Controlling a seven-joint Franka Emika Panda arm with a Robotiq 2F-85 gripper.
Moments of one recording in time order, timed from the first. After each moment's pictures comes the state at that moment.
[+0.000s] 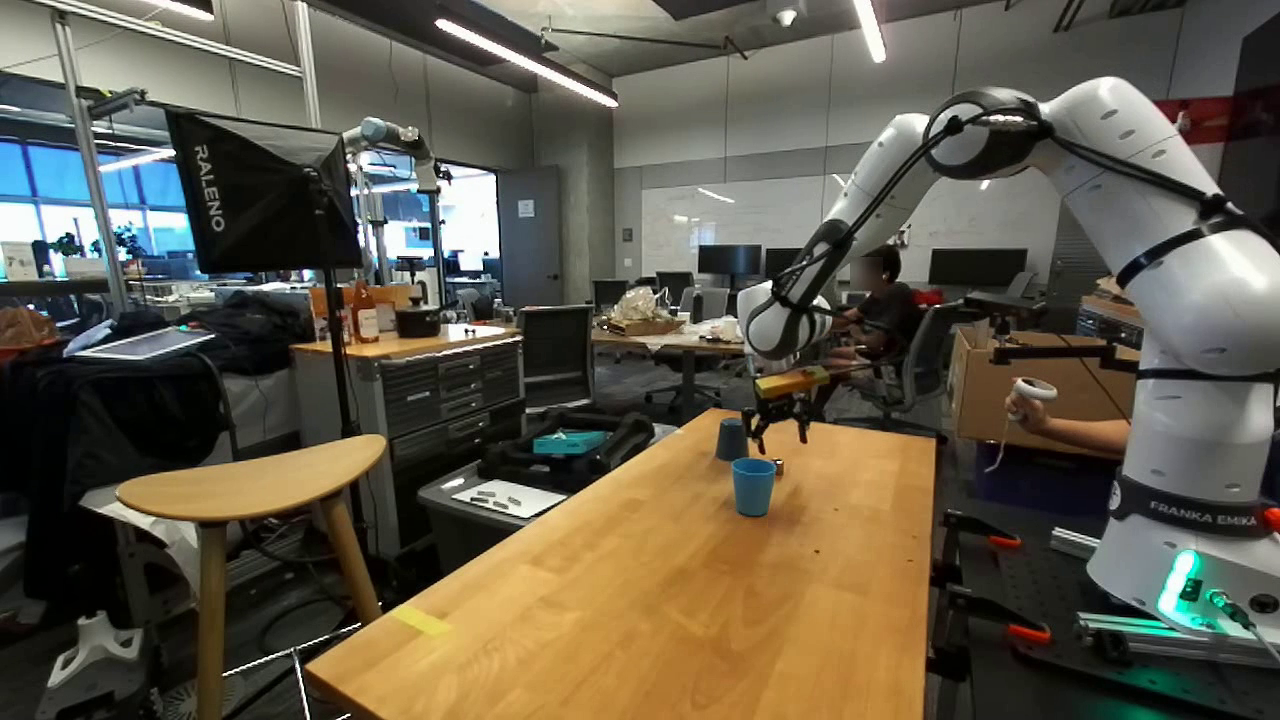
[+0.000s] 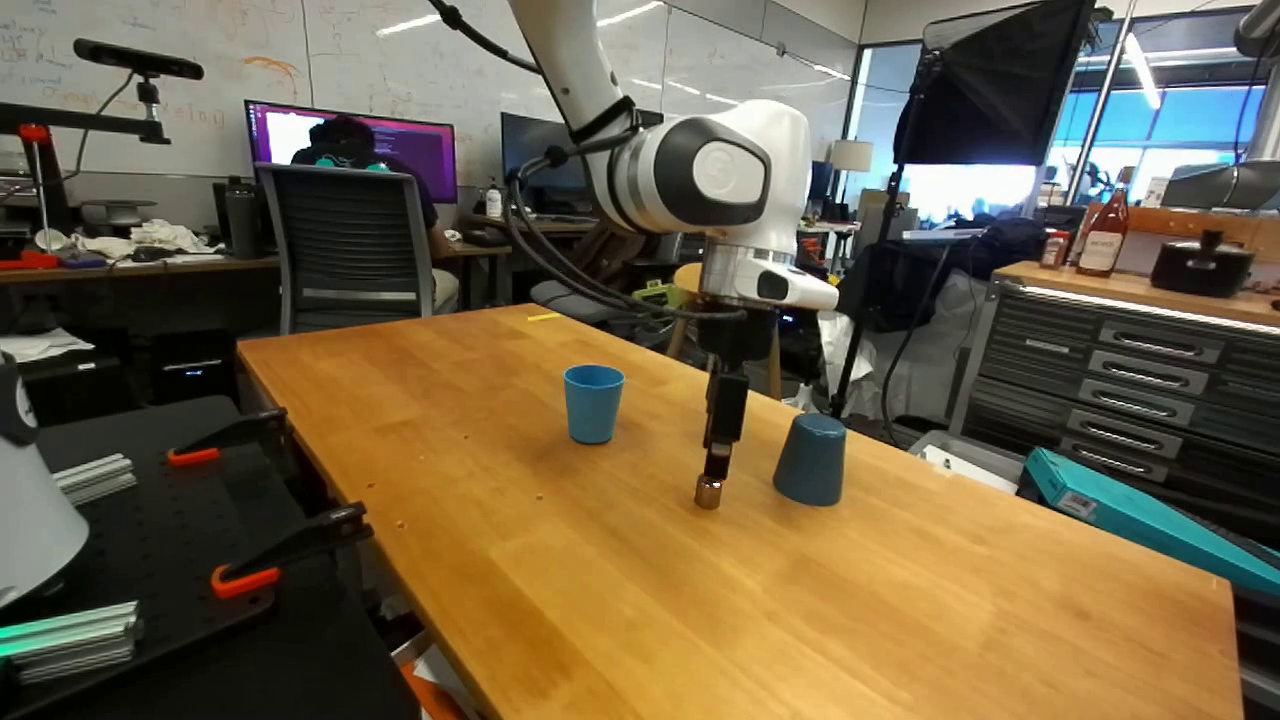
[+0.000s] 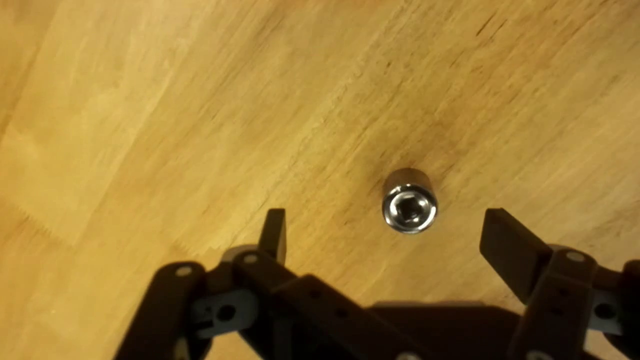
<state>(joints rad) -0.17 0.58 -0.21 -1.96 -0.08 2.39 0.60</state>
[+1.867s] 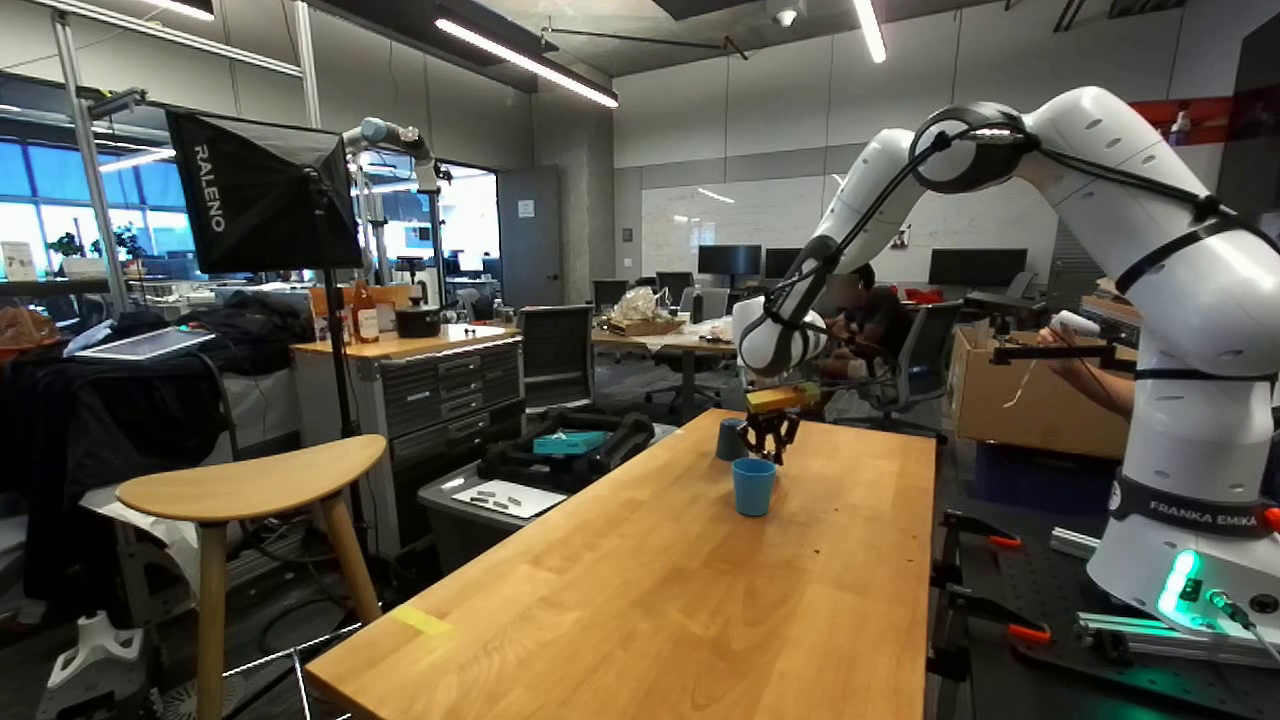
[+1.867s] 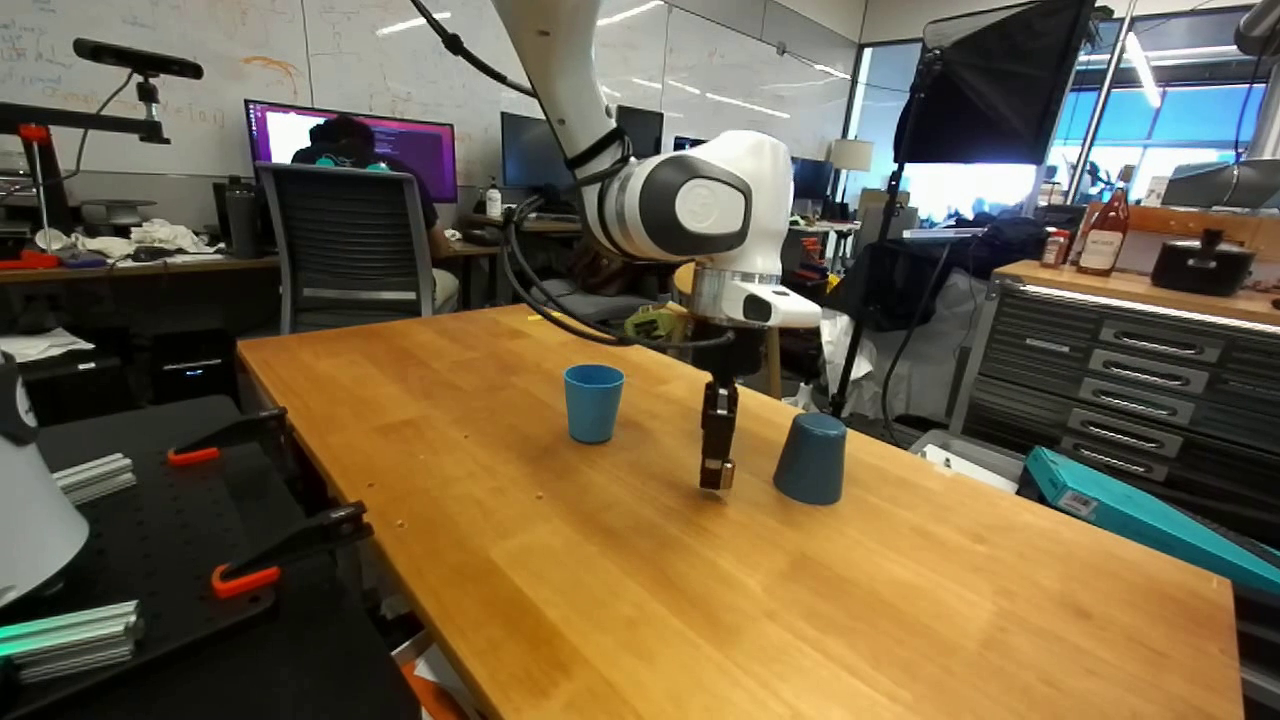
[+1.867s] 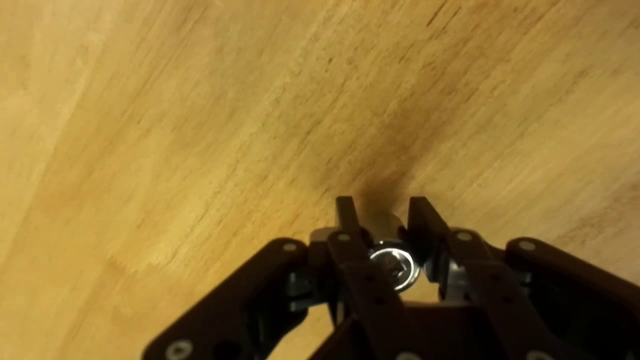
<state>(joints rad) -0.09 0.63 -0.24 -1.96 -0.01 2.49 0.60</state>
